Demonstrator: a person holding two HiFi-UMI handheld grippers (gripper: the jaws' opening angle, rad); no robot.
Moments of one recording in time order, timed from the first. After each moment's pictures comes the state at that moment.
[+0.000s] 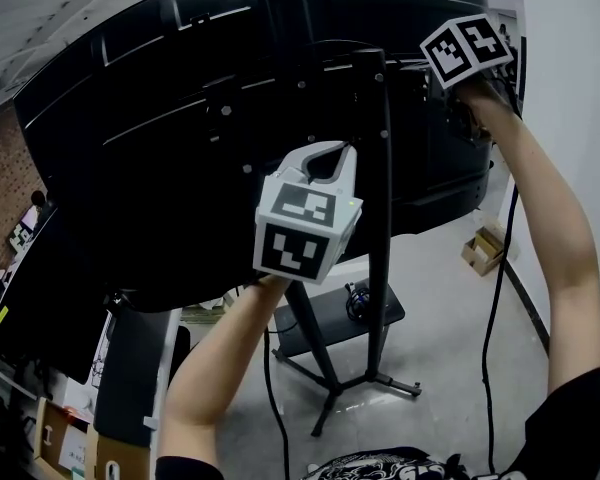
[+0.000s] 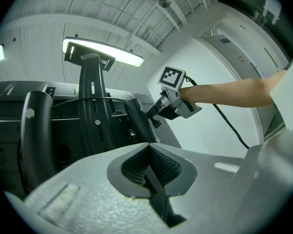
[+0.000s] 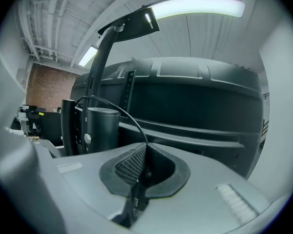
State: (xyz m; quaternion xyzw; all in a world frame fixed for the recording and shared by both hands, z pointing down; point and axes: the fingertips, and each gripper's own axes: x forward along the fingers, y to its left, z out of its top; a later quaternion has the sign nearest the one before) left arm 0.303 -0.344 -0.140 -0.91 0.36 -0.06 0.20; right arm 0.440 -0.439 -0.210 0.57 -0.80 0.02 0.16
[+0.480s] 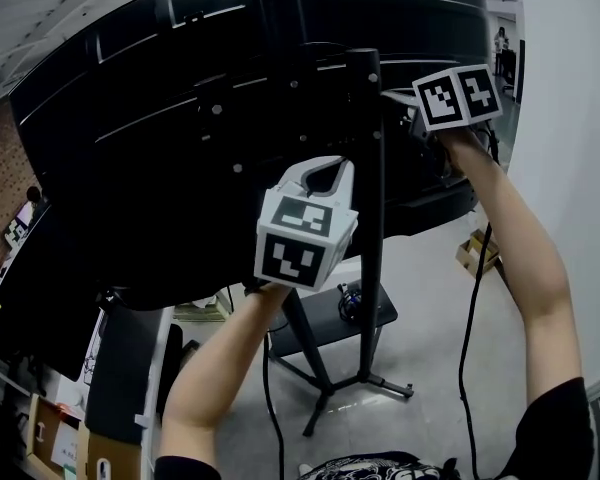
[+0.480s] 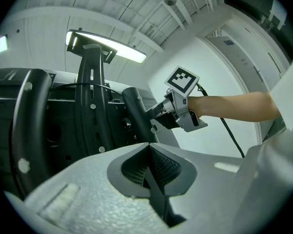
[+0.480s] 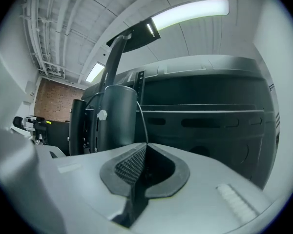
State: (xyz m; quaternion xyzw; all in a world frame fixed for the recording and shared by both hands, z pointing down) left arm 0.311 -0.350 -0.112 -0.92 0.36 -0.06 0.17; right arm 0.409 -0.434 -0.173 0.53 -0.84 0.02 0.07
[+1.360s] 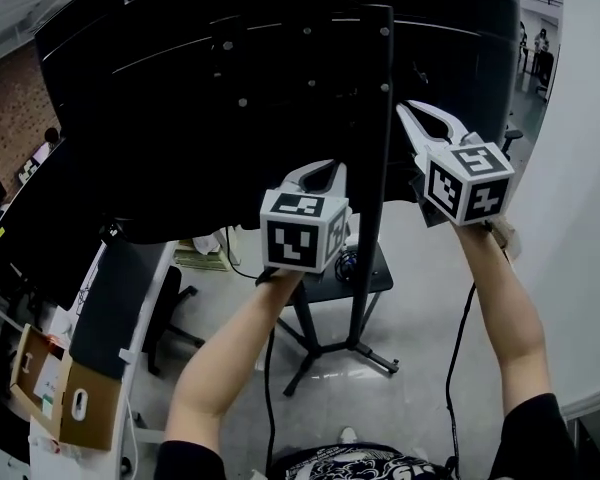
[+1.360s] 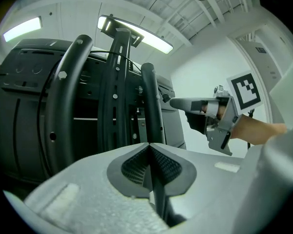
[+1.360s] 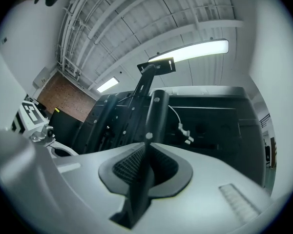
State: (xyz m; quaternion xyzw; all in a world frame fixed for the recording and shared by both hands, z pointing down) left arm 0.291 -0.339 -0.021 -0.90 0.44 -0.04 0.02; right arm 0.391 -0.348 -0.109 0.54 -0.83 -0.14 -0.03
